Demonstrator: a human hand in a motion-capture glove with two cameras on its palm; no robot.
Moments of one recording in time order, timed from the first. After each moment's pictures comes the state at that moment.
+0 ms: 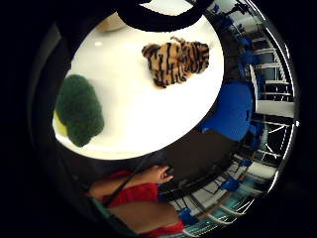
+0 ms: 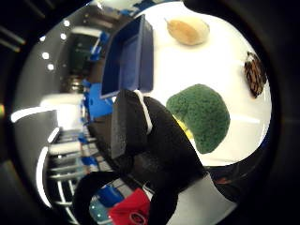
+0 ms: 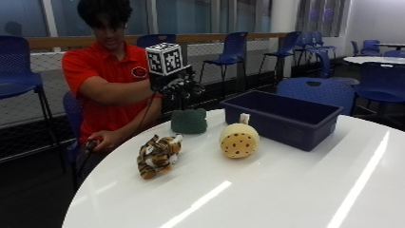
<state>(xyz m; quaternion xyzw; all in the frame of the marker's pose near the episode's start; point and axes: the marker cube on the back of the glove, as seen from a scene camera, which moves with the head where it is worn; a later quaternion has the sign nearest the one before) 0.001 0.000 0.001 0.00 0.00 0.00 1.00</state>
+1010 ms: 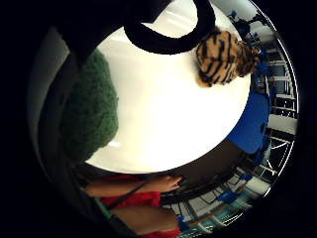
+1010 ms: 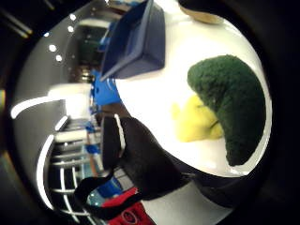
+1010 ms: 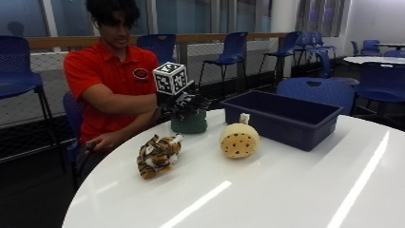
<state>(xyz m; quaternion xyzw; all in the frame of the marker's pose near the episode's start) -0.024 0.013 0.075 -0.03 -0.03 -0.08 1.00</state>
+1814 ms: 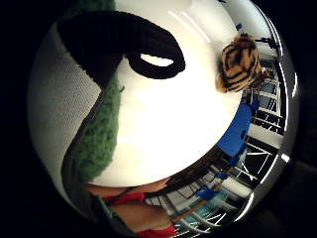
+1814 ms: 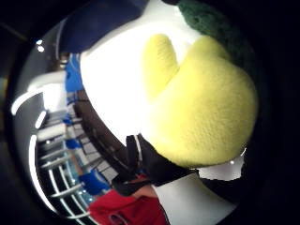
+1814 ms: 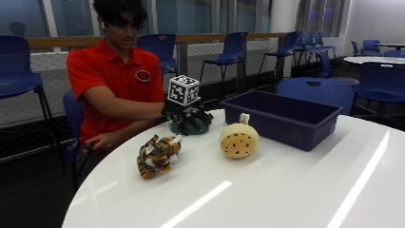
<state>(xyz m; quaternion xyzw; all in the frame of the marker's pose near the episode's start) -0.043 0.017 0.136 -0.09 0.09 -0.10 0.99</state>
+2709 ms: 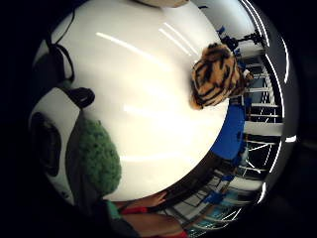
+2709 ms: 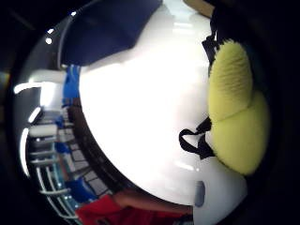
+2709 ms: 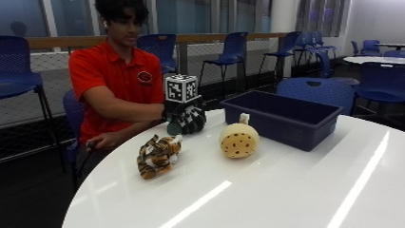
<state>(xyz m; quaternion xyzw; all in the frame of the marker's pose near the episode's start) -0.025 -0.014 0.120 0.00 0.10 -0.10 0.99</state>
